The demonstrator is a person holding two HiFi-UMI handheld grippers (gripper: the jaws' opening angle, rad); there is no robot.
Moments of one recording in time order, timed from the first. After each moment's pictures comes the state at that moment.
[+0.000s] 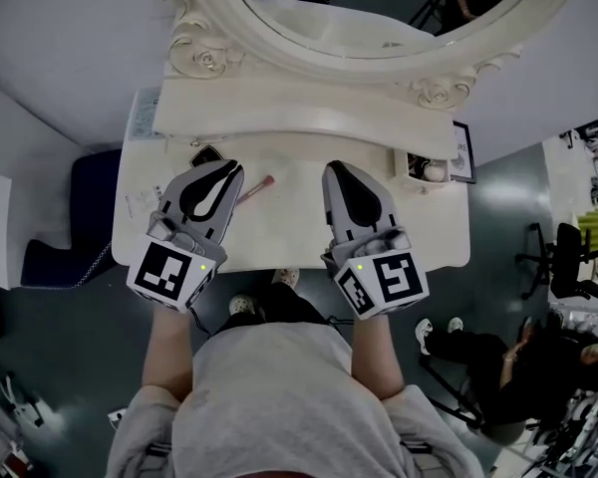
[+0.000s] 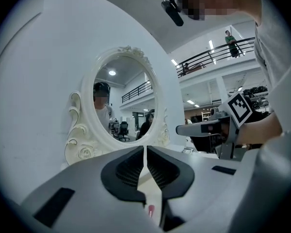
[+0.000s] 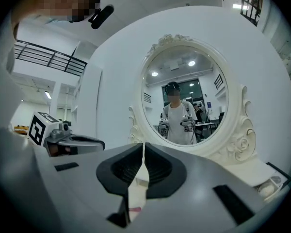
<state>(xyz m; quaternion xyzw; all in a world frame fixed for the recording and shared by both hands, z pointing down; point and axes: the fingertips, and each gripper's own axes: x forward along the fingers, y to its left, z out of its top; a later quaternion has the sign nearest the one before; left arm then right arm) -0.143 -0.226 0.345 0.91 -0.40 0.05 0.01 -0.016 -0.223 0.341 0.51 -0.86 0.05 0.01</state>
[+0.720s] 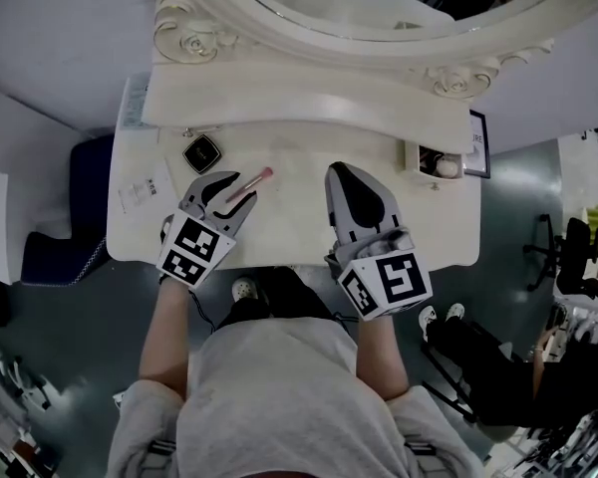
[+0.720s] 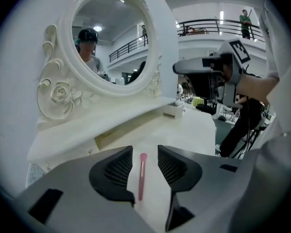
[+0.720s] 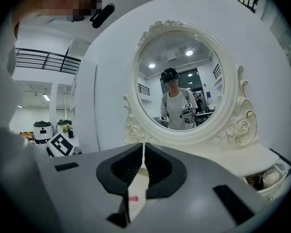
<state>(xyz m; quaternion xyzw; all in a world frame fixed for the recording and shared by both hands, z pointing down) -0.122 -0.231 0.520 0.90 -0.32 0.29 0.10 0.000 -0.239 0.387 0.50 -0.86 0.10 0.04</state>
